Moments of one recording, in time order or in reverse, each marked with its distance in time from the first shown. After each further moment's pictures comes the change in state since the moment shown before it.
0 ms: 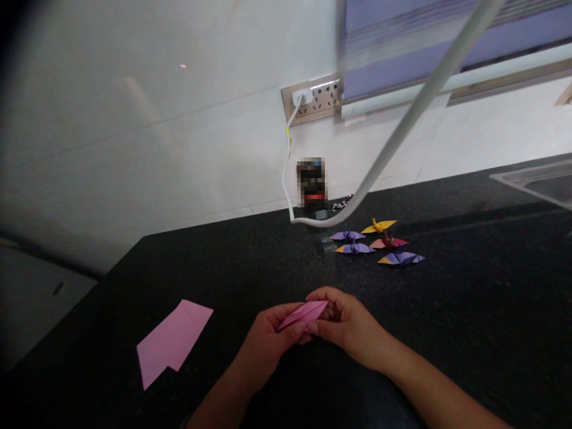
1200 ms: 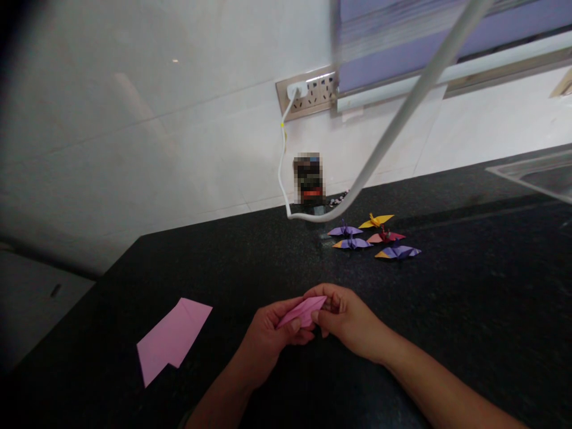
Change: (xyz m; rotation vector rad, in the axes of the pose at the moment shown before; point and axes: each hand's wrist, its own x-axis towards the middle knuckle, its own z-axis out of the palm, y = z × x) left_hand 0.000 -0.004 0.000 -0.008 0.008 -0.086; right_hand -0.001 -0.006 0.000 -0.088 0.053 0.029
